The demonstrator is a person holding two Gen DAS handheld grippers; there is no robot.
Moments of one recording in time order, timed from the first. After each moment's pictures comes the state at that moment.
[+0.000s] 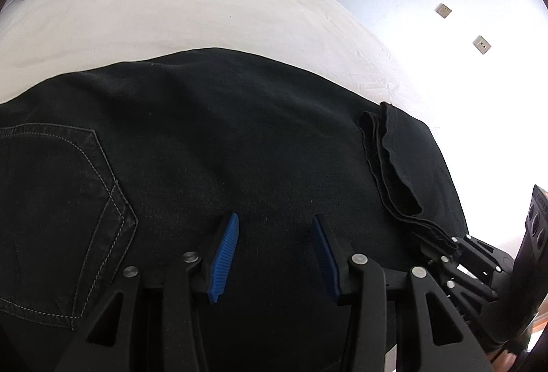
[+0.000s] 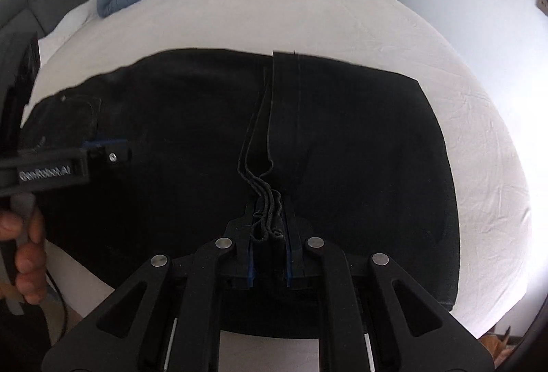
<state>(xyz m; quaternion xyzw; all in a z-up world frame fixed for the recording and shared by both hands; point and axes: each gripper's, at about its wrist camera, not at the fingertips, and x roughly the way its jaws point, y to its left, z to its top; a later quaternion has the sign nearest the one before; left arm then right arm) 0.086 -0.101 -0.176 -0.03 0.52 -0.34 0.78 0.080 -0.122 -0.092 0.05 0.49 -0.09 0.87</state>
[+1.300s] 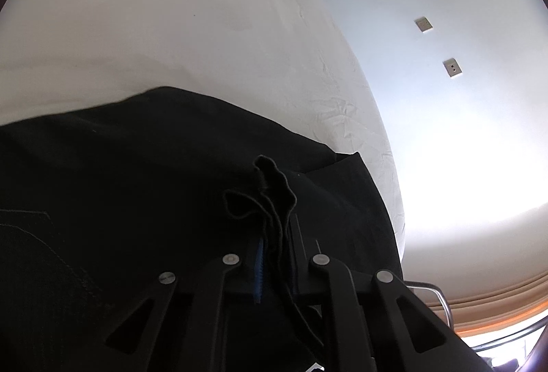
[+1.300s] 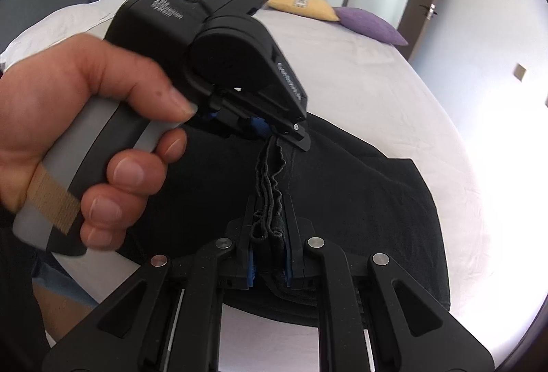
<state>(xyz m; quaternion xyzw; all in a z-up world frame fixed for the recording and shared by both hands) 0.161 -0.095 -0.148 -0.12 0.59 -0.42 0.68 0.096 0.013 -0.051 -0.08 0.42 -0.04 0.90</state>
